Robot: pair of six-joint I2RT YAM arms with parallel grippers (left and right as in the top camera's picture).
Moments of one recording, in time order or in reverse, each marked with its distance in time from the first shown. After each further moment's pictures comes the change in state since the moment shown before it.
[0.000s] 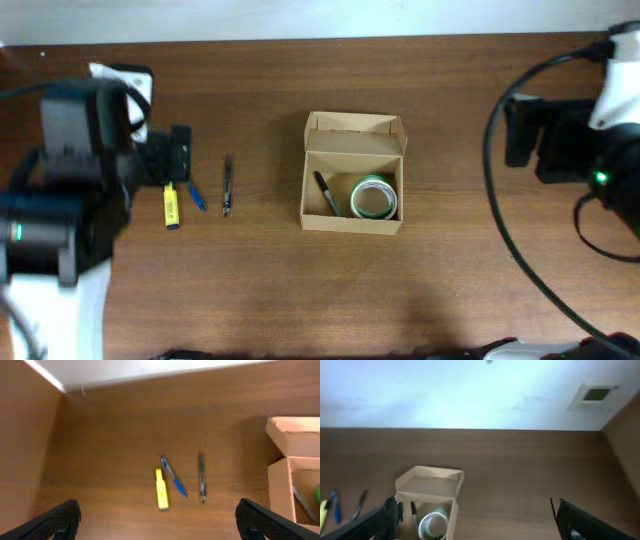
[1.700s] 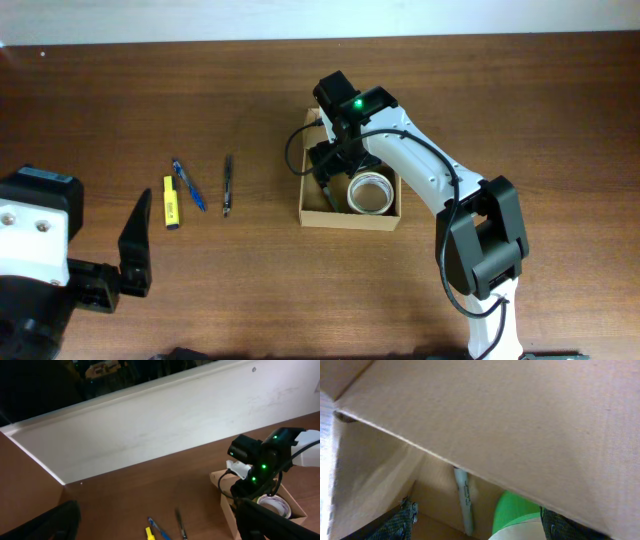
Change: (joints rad) left arm -0.234 -0.257 0.357 -0.109 0.047 0.114; right arm 0.200 0.649 -0.806 0.597 -0.395 0.035
